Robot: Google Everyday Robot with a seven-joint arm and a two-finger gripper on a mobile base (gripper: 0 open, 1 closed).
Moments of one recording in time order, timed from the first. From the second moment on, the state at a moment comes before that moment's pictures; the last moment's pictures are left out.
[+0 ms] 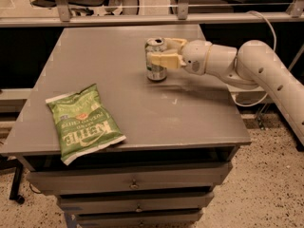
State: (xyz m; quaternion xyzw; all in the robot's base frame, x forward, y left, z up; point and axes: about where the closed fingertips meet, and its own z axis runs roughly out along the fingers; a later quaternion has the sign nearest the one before) arm 0.676 -0.030 0.904 -0.40 0.61 0.35 0.59
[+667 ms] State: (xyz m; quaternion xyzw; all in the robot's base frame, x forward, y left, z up) arm 0.662 -0.040 0.904 -0.41 0.62 0.35 0.58
